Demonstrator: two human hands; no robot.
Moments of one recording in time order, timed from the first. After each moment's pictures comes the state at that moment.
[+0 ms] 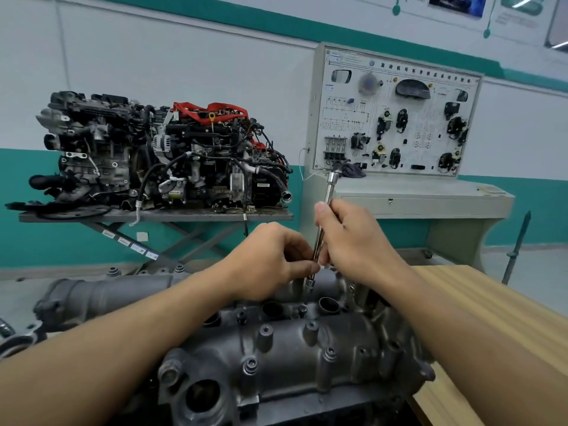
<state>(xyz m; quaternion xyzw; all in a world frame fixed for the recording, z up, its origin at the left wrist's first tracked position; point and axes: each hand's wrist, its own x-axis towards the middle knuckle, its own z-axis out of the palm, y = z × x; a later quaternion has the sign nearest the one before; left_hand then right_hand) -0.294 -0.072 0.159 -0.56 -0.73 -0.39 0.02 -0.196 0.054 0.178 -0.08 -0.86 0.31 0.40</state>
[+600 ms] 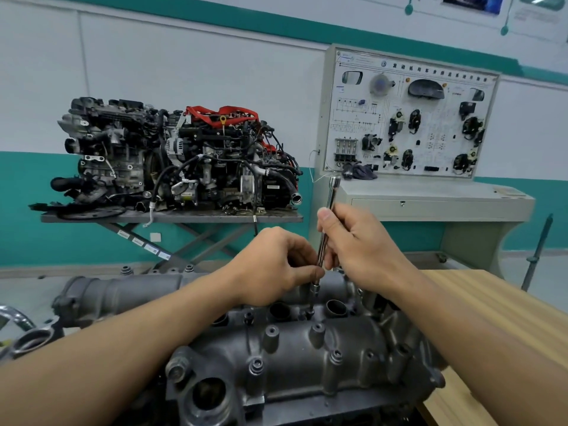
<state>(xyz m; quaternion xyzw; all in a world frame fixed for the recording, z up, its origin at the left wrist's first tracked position) -0.291 -0.078 0.157 -0.56 -0.73 -0.41 0.01 -0.196 0.061 0.173 0.00 -0.86 0.36 0.37</state>
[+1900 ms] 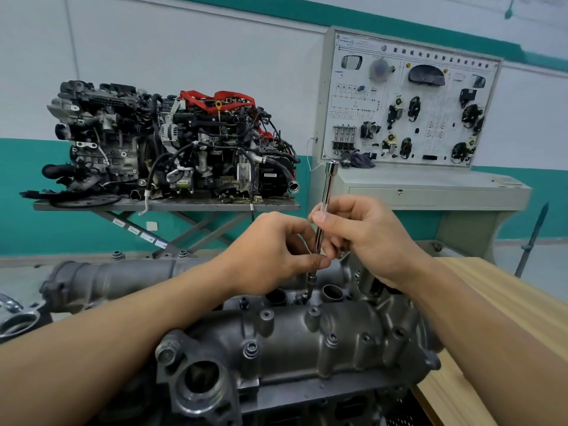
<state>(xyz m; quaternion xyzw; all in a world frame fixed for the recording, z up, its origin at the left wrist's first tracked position) -0.289 -0.077 0.150 -0.58 -0.68 -0.45 -0.02 -0.180 0.064 0.172 0.08 -0.80 0.53 0.27</state>
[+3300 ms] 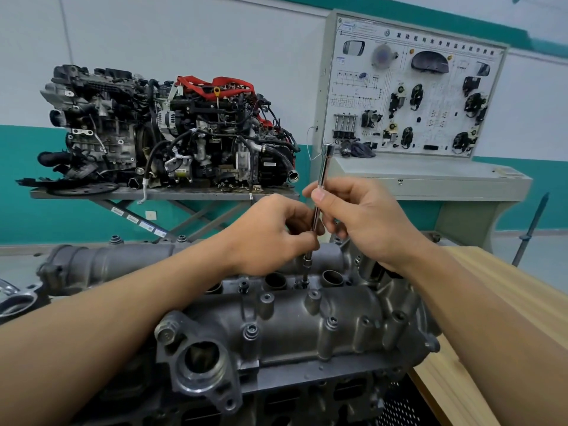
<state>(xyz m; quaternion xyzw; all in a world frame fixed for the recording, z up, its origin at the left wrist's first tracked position) -0.287 -0.077 0.155 -0.58 -0.70 -0.43 0.01 -0.186 0.063 0.170 0.07 -0.81 0.48 0.32</state>
